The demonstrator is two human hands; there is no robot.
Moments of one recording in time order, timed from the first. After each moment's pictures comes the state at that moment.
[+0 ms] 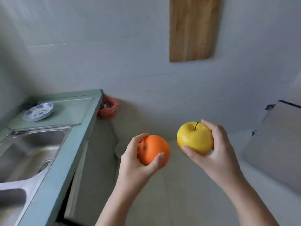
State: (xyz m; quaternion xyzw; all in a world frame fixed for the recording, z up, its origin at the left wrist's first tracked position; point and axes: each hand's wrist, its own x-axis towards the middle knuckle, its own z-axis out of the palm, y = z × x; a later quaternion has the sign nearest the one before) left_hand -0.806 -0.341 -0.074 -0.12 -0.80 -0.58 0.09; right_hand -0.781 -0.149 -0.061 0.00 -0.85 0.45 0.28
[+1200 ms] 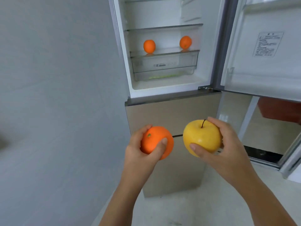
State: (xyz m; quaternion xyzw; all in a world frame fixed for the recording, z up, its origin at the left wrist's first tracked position) left_hand -1.031 0.342 -0.024 -0.48 -0.61 -0.61 -0.17; right_hand -0.848 0.403 -0.016 -0.42 -0.72 0.28 0.47
